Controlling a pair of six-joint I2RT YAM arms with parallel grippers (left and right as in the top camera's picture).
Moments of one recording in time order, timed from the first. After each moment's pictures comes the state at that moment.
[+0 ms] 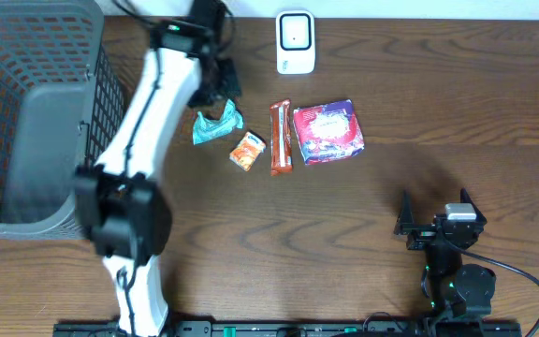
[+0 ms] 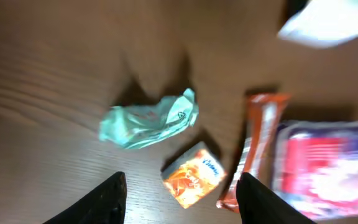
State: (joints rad) left arm -0.22 2.02 2.01 -1.20 0.04 -0.47; right arm 0.01 0.01 0.01 -0.07 0.02 -0.05
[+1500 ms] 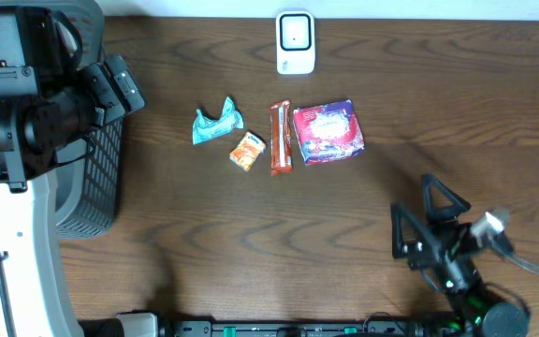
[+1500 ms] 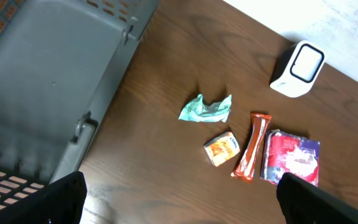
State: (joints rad) left arm 0.04 1.49 2.08 -1.52 0.02 -0.43; right arm 0.01 0.10 0.20 0.26 -0.50 0.80
